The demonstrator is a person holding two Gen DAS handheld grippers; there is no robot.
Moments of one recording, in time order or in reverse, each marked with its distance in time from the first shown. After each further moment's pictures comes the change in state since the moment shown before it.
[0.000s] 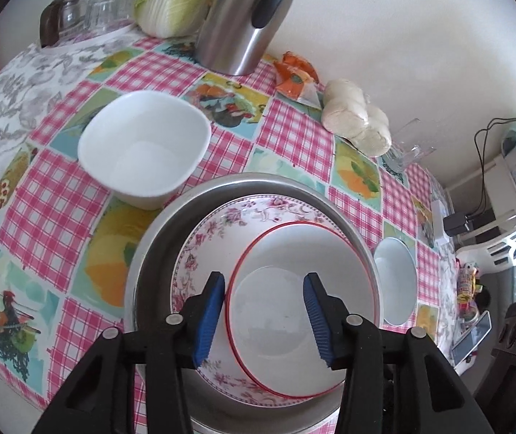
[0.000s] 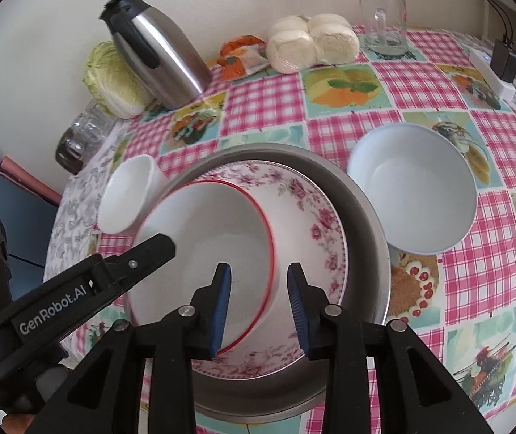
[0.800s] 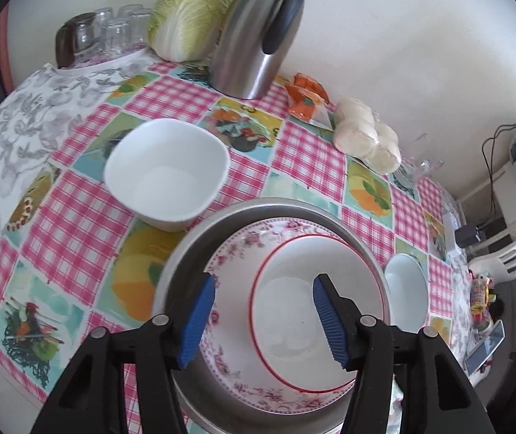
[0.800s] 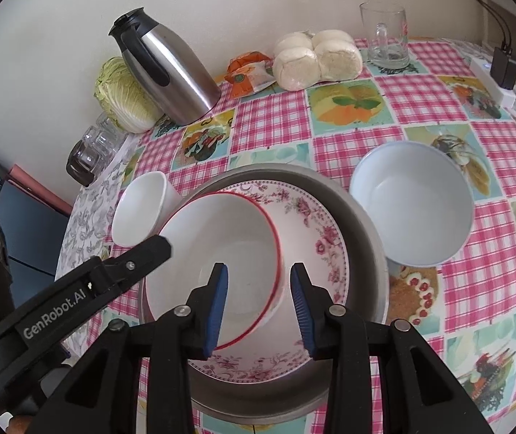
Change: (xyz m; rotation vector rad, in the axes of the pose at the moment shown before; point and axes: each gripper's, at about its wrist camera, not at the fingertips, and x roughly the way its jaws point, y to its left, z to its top) left arm -0.015 0.003 0.004 -0.001 -0.079 0.064; right arm -0.014 -0.004 0.005 0.020 -0.054 0.004
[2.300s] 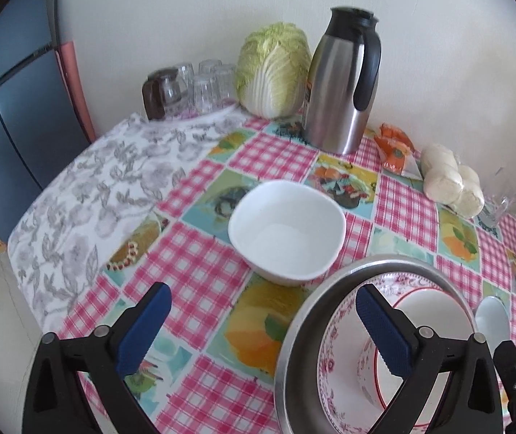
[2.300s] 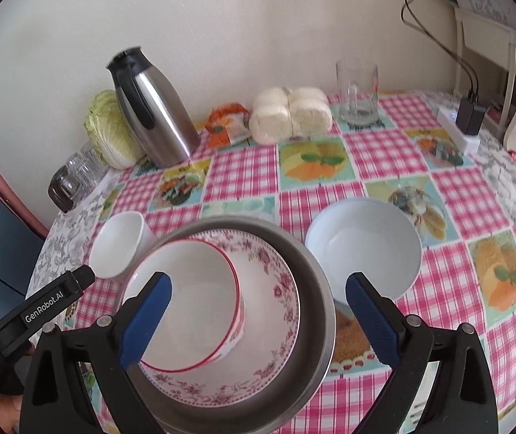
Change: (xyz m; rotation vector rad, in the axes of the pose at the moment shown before) left arm -0.024 0.031 0.007 0.020 -0.241 0.374; right arm -0.024 -0.004 -0.002 -0.074 -0.230 -0.112
